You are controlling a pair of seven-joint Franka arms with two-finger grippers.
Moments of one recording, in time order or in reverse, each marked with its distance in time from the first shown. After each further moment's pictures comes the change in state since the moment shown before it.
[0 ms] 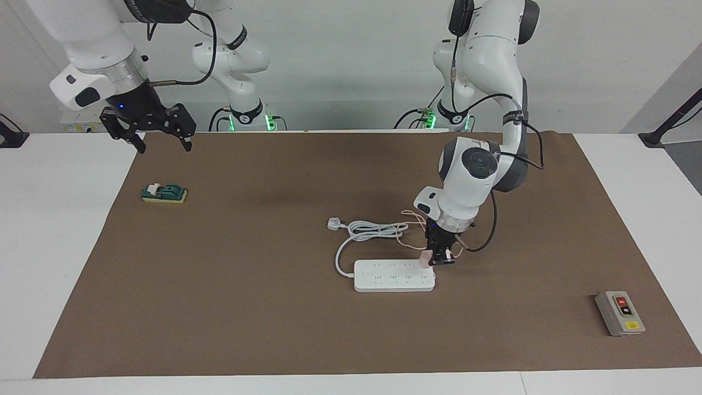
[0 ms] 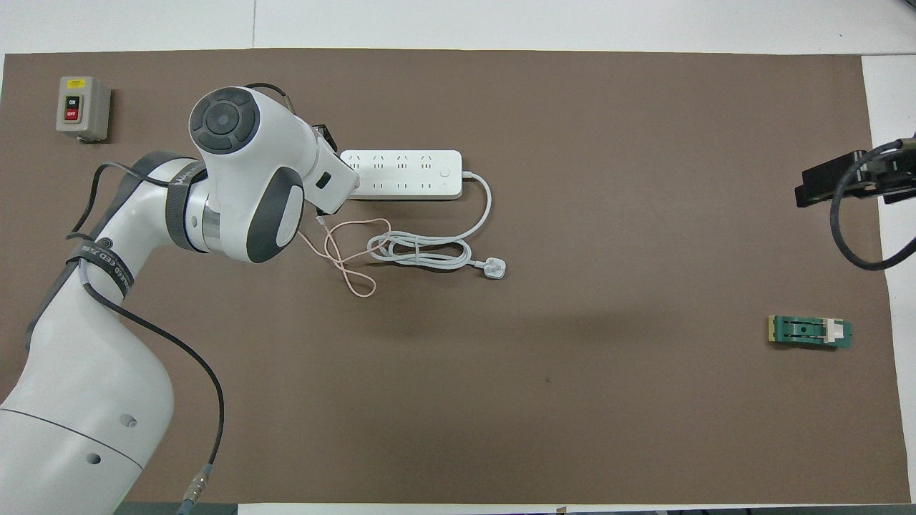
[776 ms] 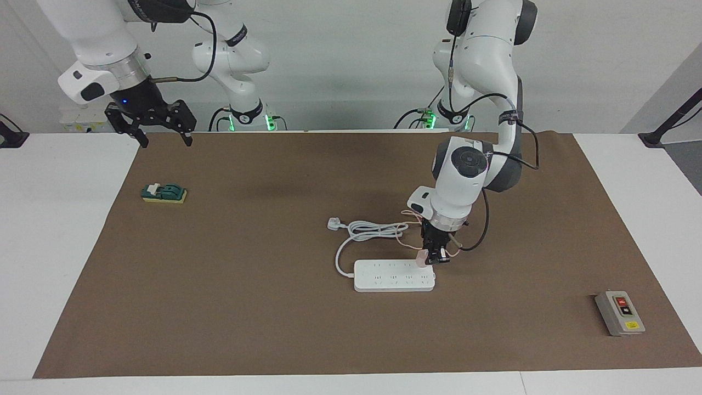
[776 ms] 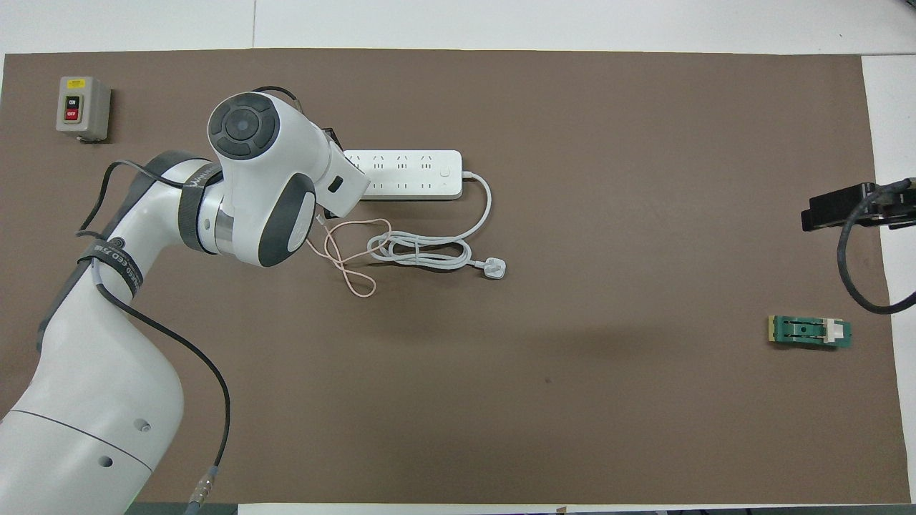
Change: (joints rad) left arm -0.021 0.004 0.002 -0.001 0.035 -0.002 -0.051; right arm -0.016 -0.101 0.000 -0.146 -0.001 0.074 0.001
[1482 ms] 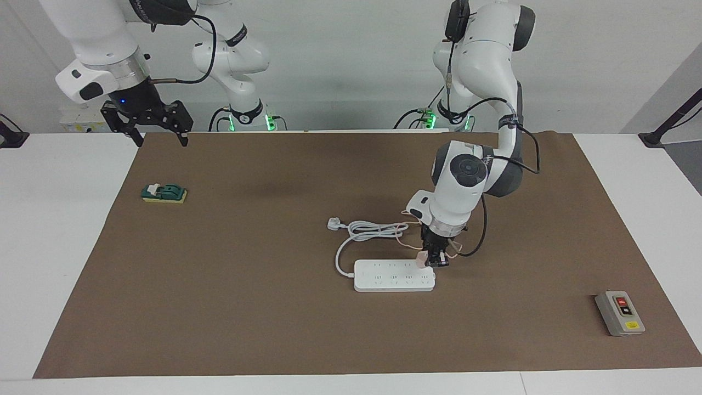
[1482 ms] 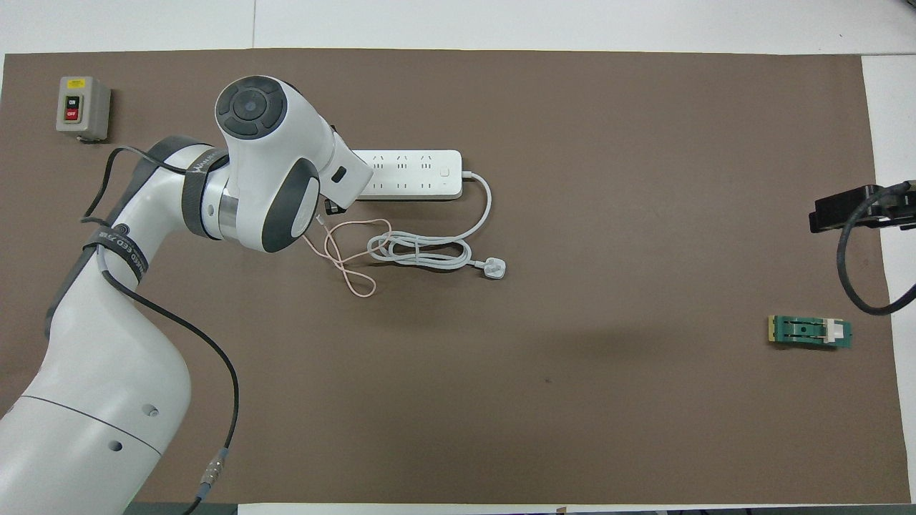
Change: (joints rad) left arm 0.001 0.049 0.002 0.087 0.000 -0.095 -0.006; right arm 0.000 0.000 0.006 0.000 -0.044 -0.003 0.000
